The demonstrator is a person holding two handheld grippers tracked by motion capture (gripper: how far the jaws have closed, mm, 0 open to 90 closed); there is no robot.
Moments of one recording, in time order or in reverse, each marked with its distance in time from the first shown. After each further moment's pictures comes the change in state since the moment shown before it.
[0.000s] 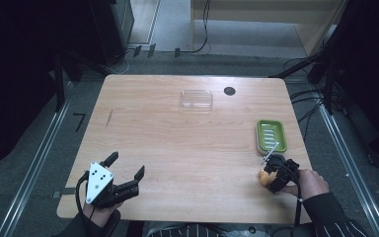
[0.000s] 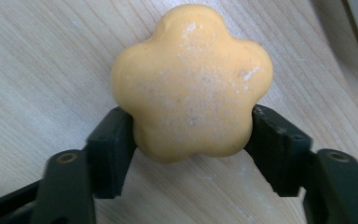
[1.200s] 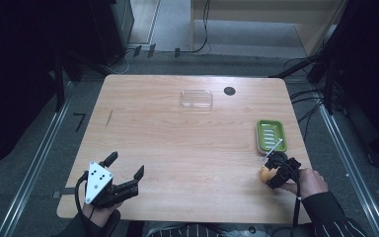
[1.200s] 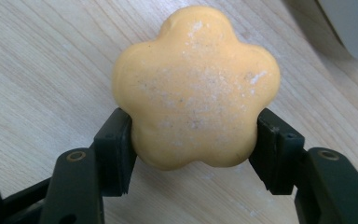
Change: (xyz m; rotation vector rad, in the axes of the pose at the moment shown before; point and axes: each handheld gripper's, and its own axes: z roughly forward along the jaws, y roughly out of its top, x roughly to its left) left arm 0.001 0.000 -0.001 -0.005 0.002 -0.008; right arm -0.004 0.000 -0.007 -0.022 -0.016 0.094
